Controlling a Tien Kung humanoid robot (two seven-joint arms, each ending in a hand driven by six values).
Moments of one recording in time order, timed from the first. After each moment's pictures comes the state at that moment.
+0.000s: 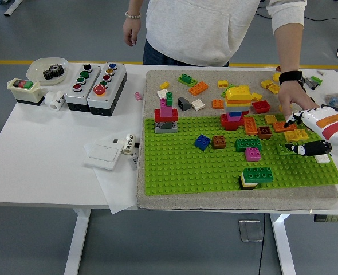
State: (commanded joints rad) left arm -0.19 0.15 -0.33 -0.27 0.55 0.30 0.12; right arm 0.58 -0.68 0.70 1.09 -1.91 -0.29 0.25
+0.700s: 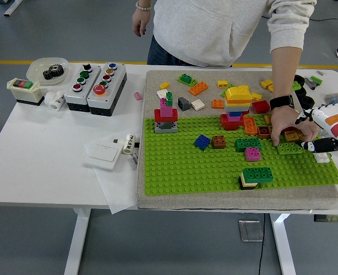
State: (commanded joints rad) left arm -0.19 0.15 -0.32 -0.27 0.54 0.30 0.12; right arm 0.56 -0.70 0.74 1.08 -1.96 -0.27 0.21
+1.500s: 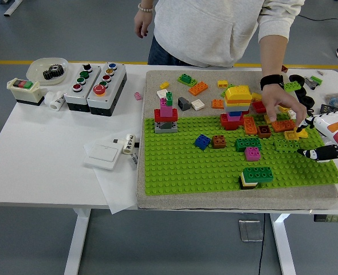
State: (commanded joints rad) left arm -0.19 0.15 -0.32 -0.27 0.54 0.30 0.12; right arm 0.53 -0.71 0.75 1.08 -1.95 -0.25 0.25
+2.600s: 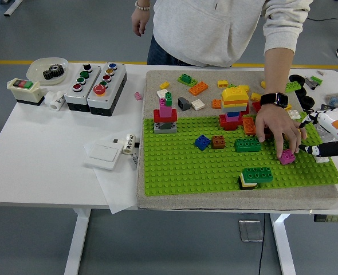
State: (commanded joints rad) left arm -0.19 0.15 -0.32 -0.26 0.54 0.30 0.12; right arm 0.51 -0.72 0.80 1.10 -1.93 -0.26 0.26
